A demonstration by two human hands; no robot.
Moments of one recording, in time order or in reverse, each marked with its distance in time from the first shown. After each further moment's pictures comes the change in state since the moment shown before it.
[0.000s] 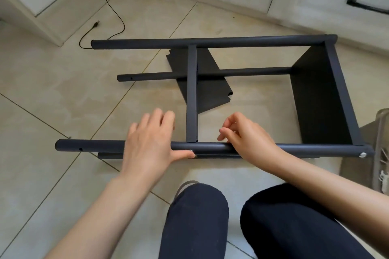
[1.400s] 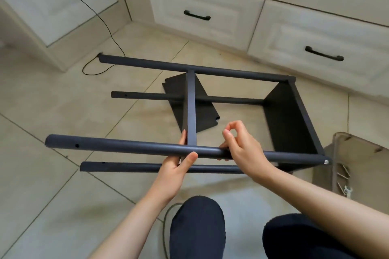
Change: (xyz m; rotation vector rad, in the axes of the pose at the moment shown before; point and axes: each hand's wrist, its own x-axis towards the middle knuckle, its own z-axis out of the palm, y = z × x) left_hand -0.016 0.037 0.031 -1.411 -0.218 -0.245; right_hand -0.026 -0.010 -0.027 0.174 0.197 -0.093
